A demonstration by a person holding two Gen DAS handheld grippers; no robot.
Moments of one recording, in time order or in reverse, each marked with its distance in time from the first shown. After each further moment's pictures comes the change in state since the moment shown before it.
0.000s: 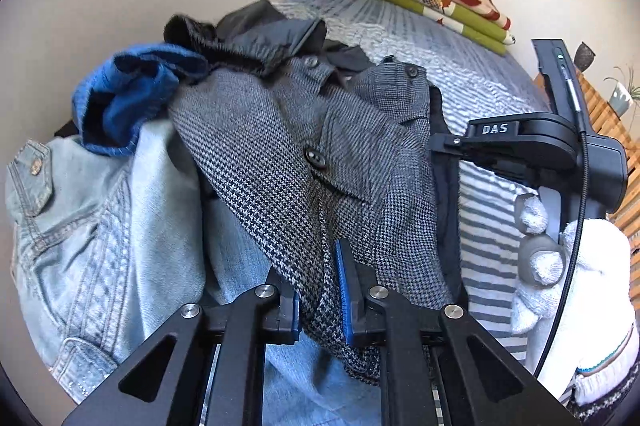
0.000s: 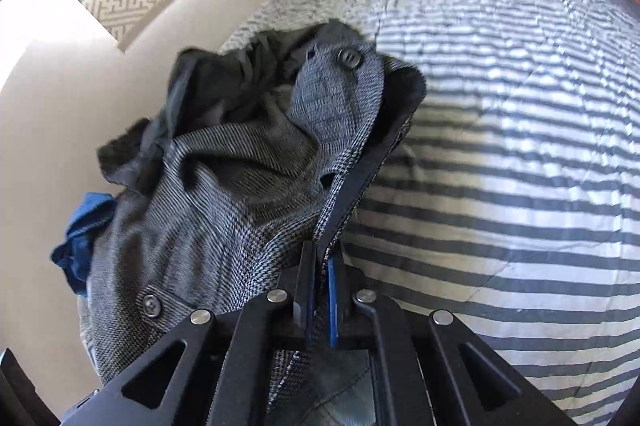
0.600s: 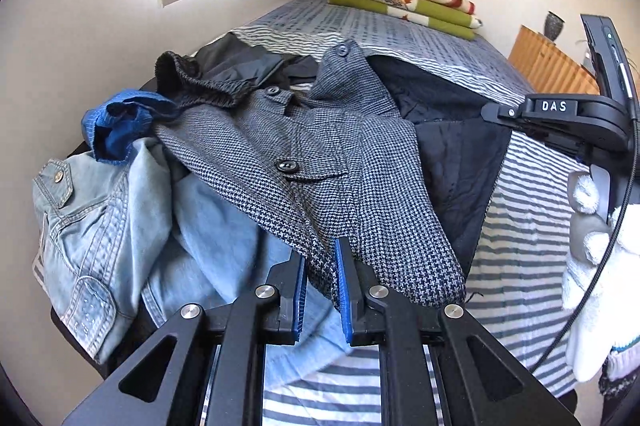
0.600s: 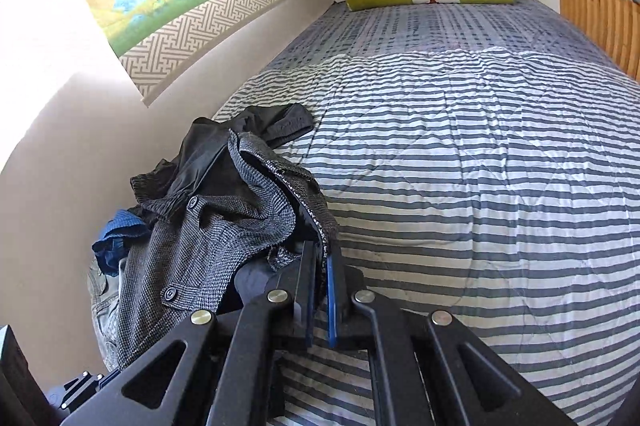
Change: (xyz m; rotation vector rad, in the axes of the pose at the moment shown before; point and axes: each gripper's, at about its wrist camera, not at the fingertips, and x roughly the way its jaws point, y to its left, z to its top) left arm -0.068 -0.079 -0.049 0.137 -0.030 0.004; right arm -0.141 -0.044 -0.030 -0.034 -0.221 -0.076
